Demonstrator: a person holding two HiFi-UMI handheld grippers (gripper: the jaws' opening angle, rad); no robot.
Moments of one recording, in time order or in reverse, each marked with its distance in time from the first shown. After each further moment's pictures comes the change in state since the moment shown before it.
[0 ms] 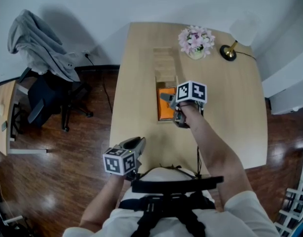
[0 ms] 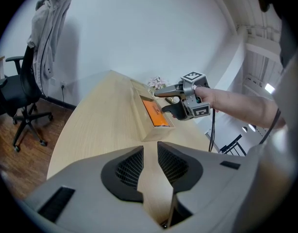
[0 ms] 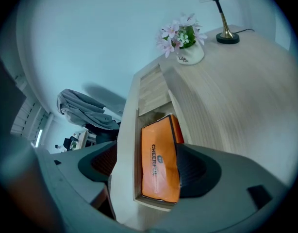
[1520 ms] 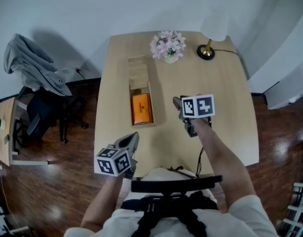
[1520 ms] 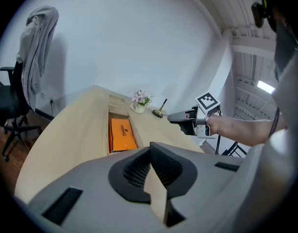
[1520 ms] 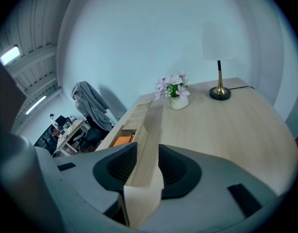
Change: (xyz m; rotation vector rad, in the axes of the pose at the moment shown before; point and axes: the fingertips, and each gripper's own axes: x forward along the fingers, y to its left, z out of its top) left arm 0.032 -0.105 0.050 0.077 -0.163 -0.044; right arm -0.145 -0.089 0.029 -0.369 -0.229 -0.067
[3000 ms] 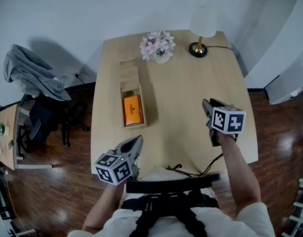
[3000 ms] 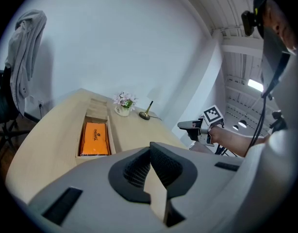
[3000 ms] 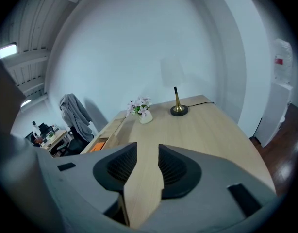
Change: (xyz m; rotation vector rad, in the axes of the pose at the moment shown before) left arm 0.004 -0.084 0.012 0.053 -0.018 -0.079; right arm -0.136 -0.115 -0.013 0.058 -0.187 -0.182
